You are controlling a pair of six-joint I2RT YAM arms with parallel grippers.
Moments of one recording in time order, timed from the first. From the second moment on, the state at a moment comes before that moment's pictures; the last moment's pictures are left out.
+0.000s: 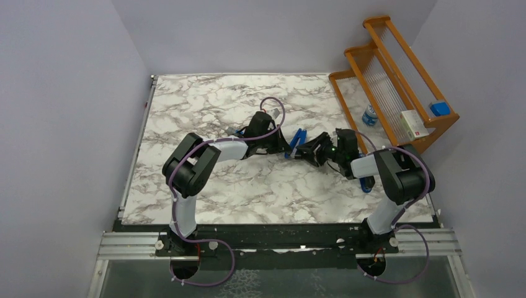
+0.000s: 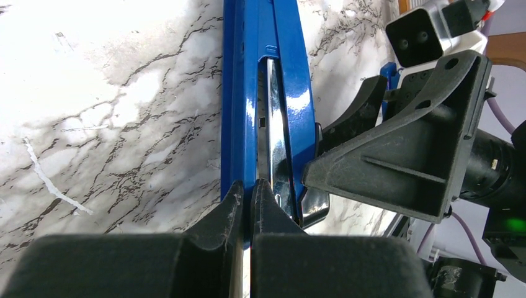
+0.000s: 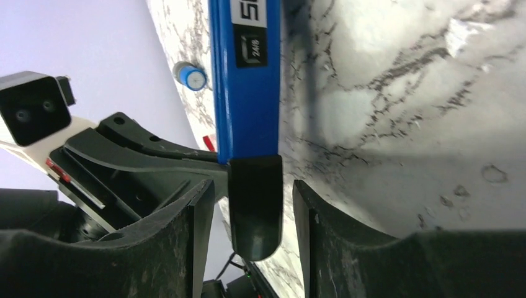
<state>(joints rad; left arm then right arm) -0.64 1.95 1.11 0.22 0.39 -0.77 0.24 1.72 0.53 0.66 -0.53 1.22</state>
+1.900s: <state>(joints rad) -0.64 1.74 1.02 -0.16 0.12 -0.20 0.25 1.20 0.90 -0.47 -0.59 0.33</state>
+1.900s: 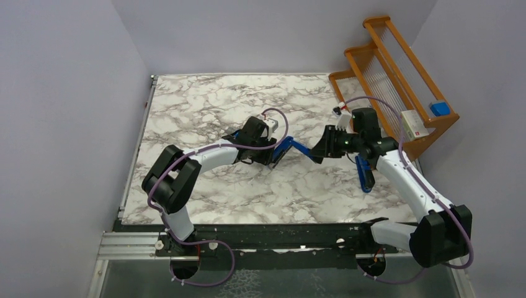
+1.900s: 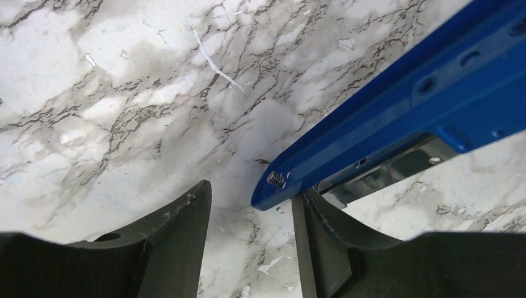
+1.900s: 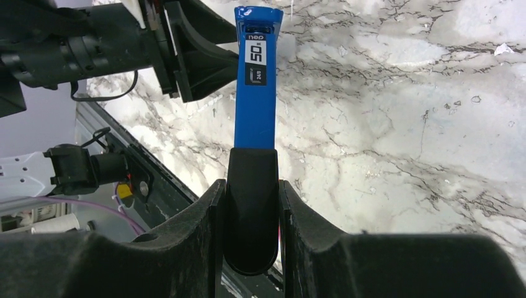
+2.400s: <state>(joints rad) -0.59 1.76 1.02 -0.24 -0.13 -0.19 0.24 1.11 1.03 -0.70 -0.57 0.27</state>
